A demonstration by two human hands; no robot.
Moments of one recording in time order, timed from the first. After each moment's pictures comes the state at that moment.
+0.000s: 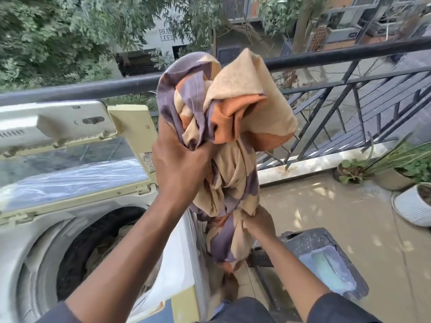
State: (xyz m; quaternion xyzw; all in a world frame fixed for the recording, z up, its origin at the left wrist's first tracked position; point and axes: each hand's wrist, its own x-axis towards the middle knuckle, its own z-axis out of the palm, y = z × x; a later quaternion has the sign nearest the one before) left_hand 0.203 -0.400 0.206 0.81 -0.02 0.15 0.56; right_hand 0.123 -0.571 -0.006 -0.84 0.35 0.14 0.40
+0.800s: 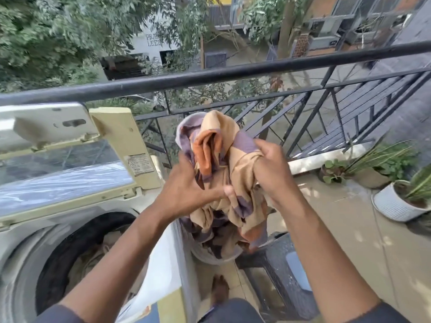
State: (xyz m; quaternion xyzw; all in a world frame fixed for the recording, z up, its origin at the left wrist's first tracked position) left_hand 0.204 -0.396 0.132 0.88 -0.19 -0.10 0.43; right_hand 0.151 -0.595 0.179 -0.80 0.17 -0.09 0.57
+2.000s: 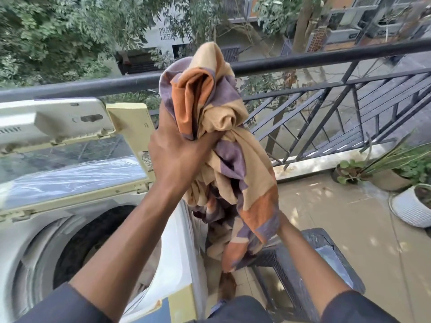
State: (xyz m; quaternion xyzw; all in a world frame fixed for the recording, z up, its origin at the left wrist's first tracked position) left_hand 0.207 -0.404 0.219 0.85 -0.02 0.16 0.50; right_hand 0.135 -0.610 0.009 -0.89 0.22 0.02 0.41
